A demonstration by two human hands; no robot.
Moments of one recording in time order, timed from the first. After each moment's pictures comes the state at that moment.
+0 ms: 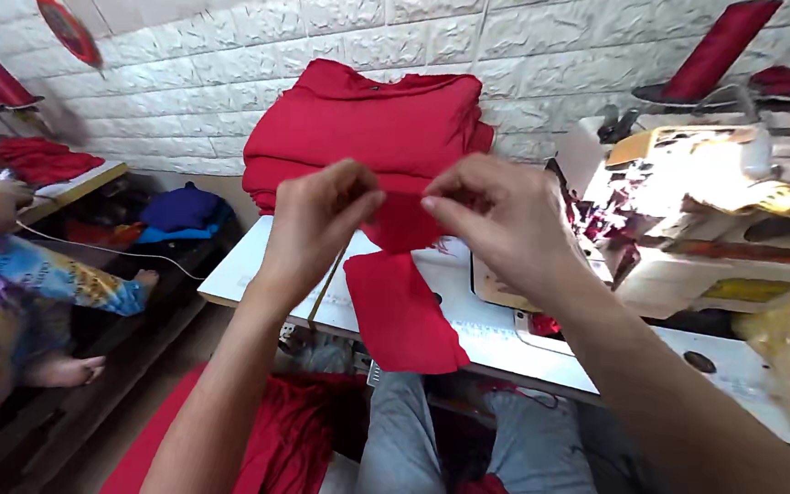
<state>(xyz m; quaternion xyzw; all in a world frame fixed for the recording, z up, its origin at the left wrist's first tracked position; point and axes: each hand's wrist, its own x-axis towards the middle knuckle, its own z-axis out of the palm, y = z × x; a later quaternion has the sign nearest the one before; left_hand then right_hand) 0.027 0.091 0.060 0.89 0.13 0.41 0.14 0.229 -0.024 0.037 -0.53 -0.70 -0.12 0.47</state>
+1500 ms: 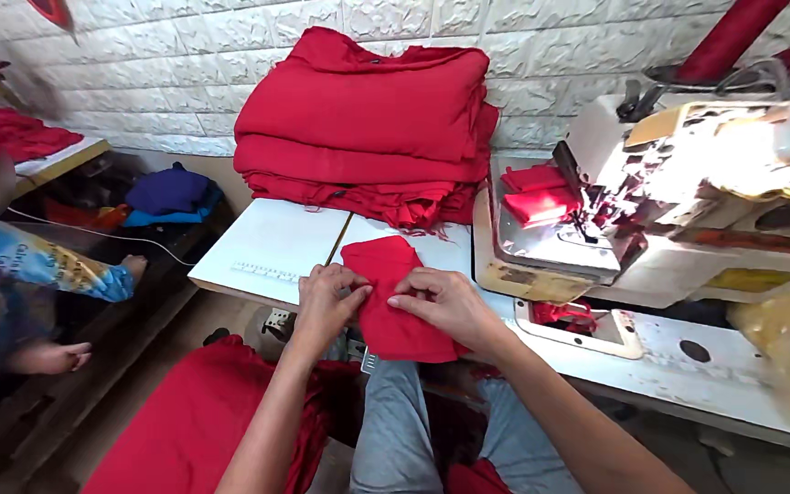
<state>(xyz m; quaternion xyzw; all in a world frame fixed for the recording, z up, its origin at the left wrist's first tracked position) 0.008 0.091 -0.083 0.86 0.32 0.32 0.23 0.212 -0.012 -0.085 -0.58 -0.67 0.16 0.43</state>
